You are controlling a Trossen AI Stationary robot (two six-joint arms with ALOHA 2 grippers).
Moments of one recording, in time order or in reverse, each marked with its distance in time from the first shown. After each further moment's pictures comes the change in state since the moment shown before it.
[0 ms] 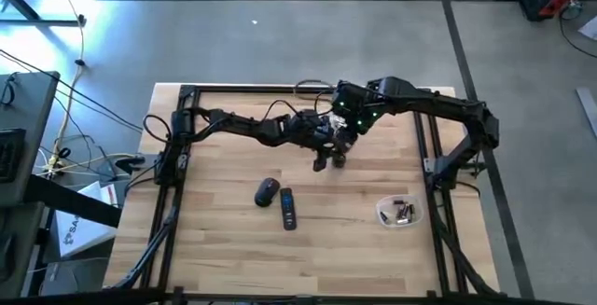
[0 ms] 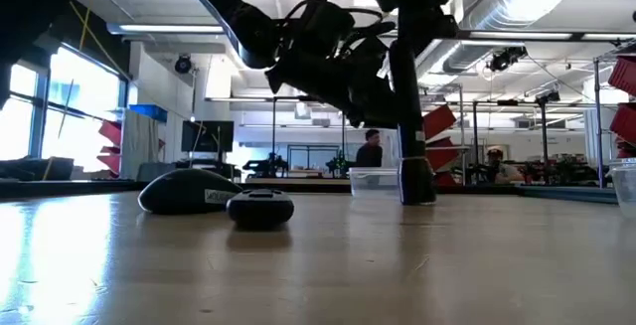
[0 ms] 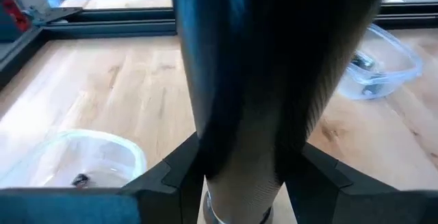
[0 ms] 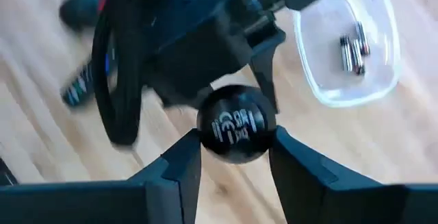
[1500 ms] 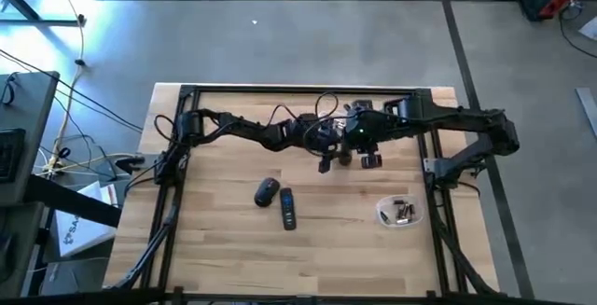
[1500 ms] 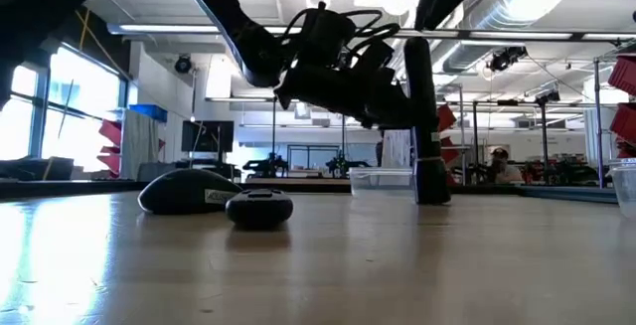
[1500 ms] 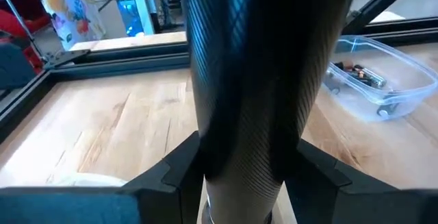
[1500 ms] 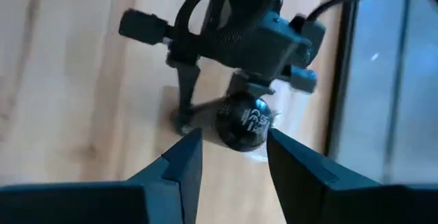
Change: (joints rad) left arm -0.013 0.076 0.000 0.226 -0.003 0.030; right arm 0.203 -0.159 -0.096 0.046 0.335 -0.834
